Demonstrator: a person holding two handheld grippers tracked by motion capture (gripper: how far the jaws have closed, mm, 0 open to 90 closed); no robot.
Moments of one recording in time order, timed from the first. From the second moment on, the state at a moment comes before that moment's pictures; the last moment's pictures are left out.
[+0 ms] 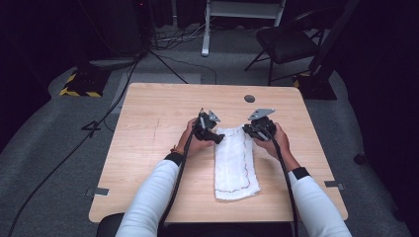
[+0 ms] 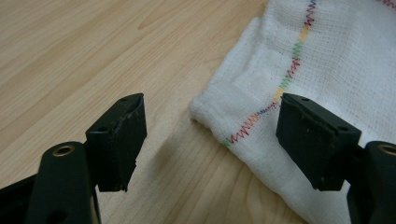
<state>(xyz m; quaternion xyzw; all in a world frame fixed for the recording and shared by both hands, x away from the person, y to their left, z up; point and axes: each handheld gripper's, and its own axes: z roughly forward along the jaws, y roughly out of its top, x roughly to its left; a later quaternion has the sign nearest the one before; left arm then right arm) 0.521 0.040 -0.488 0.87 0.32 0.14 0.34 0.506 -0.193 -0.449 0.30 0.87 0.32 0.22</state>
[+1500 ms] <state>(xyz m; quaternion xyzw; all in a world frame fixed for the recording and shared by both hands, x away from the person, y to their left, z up) 0.534 0.031 -0.458 0.88 0.28 0.13 0.37 0.521 -0.196 -0.455 0.33 0.84 0.37 0.20</state>
